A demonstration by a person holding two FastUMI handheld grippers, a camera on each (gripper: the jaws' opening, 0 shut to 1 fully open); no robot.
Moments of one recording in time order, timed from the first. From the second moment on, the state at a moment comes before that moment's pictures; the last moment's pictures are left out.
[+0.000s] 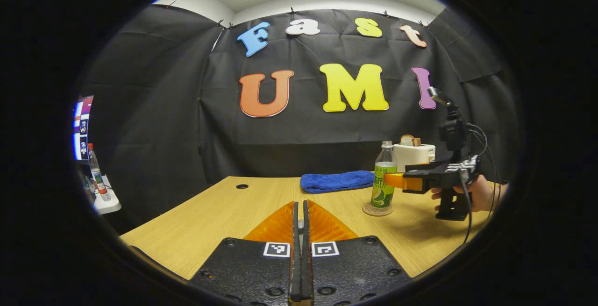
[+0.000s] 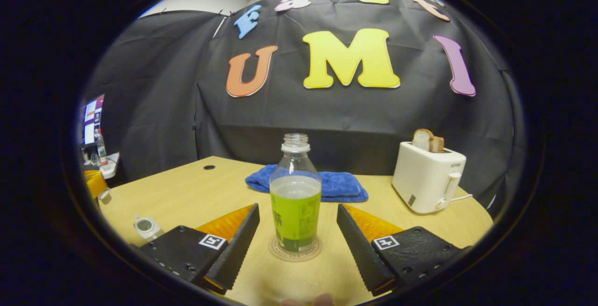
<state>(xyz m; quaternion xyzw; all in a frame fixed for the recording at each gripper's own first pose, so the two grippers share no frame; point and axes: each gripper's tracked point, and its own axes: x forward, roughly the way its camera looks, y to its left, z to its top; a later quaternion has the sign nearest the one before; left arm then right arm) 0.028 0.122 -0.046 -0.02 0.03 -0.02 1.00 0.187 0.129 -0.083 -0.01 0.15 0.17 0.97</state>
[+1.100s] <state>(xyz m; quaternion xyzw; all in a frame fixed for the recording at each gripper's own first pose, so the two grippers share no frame) 0.073 0.101 -0.099 -0.04 0.06 -0.01 1.00 0.102 0.060 -0.053 -0.03 0.08 0.12 0.99</state>
